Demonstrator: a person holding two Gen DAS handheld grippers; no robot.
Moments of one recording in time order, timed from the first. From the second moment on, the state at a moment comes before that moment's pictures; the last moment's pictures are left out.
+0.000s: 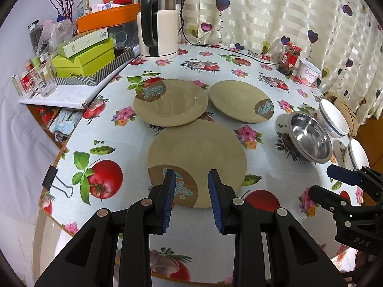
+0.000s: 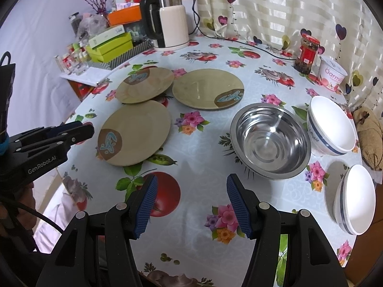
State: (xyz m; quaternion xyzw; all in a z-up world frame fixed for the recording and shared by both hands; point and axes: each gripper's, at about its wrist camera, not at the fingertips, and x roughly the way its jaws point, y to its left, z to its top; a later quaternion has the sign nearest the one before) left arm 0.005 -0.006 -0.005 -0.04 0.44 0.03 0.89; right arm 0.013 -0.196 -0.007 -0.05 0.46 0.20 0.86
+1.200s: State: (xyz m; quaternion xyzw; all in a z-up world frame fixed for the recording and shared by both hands) left arm 0.009 -0.012 -0.016 -0.04 0.45 0.02 0.89; right arm 0.021 -0.199 0.000 -0.03 0.46 0.21 0.86
